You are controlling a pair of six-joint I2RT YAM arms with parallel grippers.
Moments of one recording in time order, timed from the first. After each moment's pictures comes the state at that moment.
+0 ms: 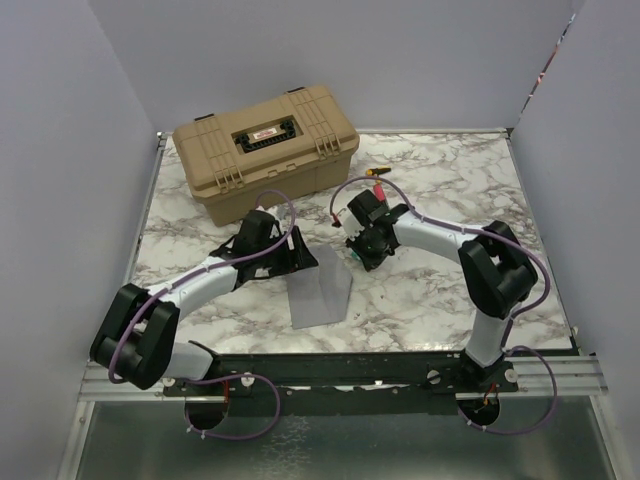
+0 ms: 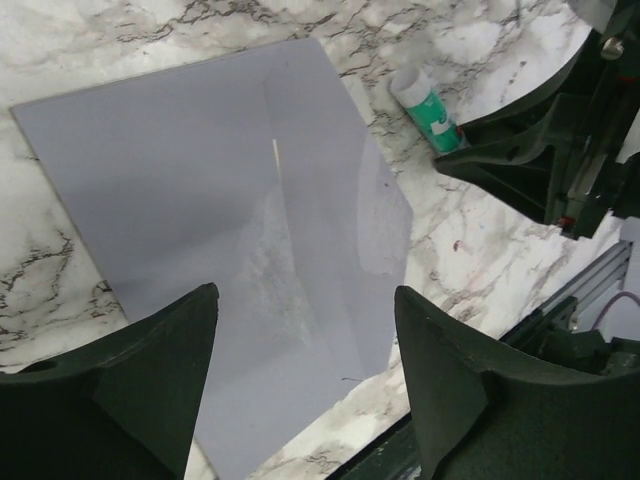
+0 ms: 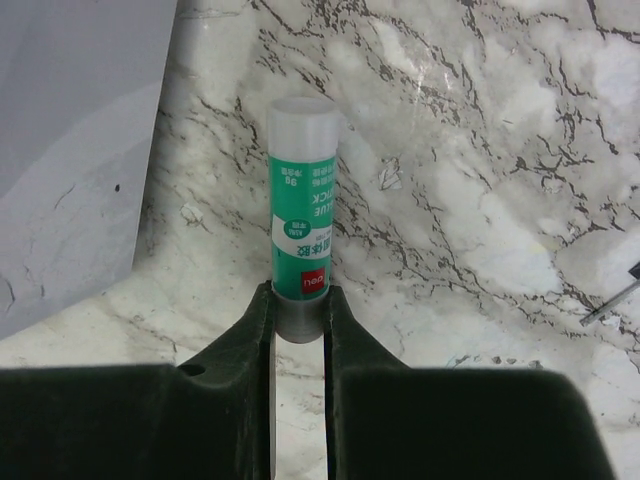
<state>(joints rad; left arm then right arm) -0.48 1.36 0.65 -0.05 0.33 -0.70 0.65 1.85 1.22 -0.62 -0.04 -0.26</state>
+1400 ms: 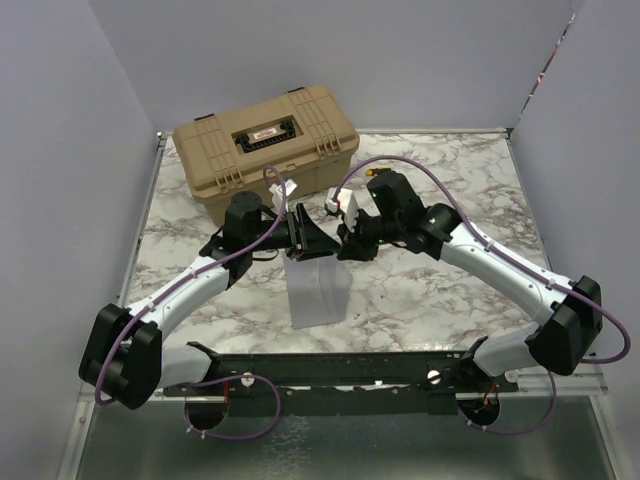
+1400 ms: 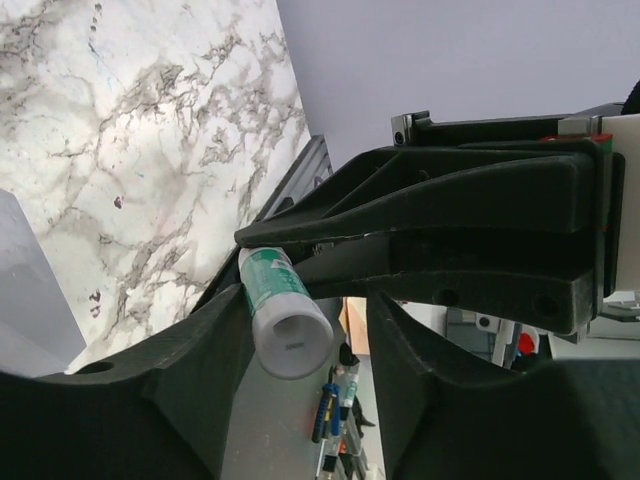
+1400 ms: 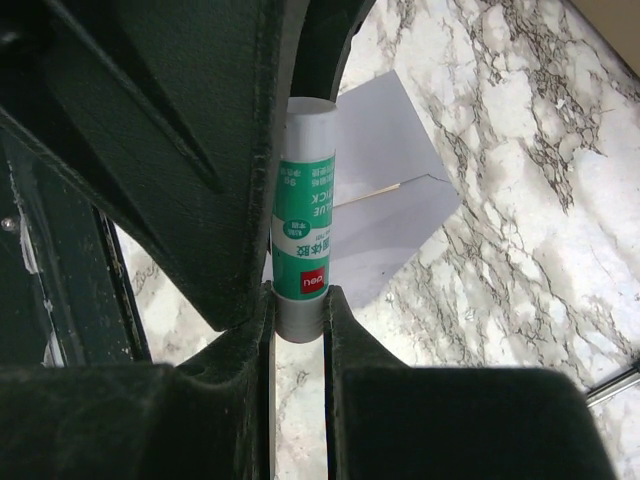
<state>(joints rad) -0.48 1.24 0.73 0.25 0.84 -1.08 0.77 1.41 1.25 -0.59 -0.43 -0.35</state>
